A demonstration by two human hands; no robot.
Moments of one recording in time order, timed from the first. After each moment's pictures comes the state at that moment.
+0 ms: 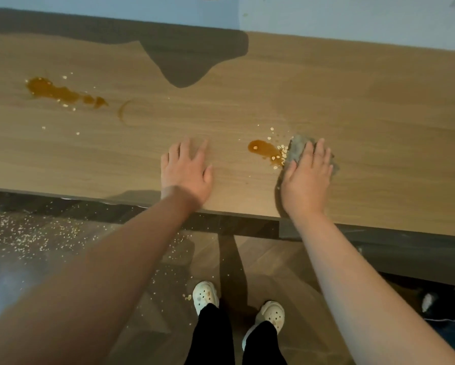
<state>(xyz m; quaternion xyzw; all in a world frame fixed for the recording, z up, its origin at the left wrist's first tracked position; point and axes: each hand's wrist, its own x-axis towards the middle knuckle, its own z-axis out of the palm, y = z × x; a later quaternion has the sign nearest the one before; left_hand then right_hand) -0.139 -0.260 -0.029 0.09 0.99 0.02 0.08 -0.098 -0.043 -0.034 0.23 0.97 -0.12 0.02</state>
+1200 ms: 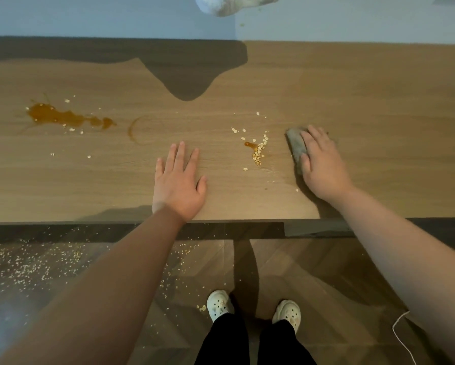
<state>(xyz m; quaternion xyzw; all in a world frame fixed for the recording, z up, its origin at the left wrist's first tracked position) -0.157 -0.317 -0.040 0.15 0.98 0.05 0.09 -0.124 -0.013 -0.027 0.07 0.99 -0.13 0.03</state>
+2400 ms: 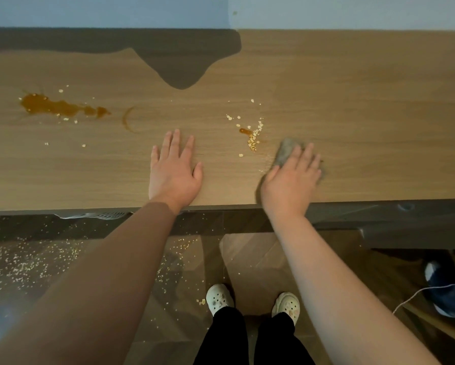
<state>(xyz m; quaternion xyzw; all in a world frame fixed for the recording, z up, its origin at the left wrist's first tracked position) -0.157 -0.315 -0.040 0.14 0.99 0.04 0.07 -0.078 -0.124 -0.028 0.33 0.94 -0.10 0.01</state>
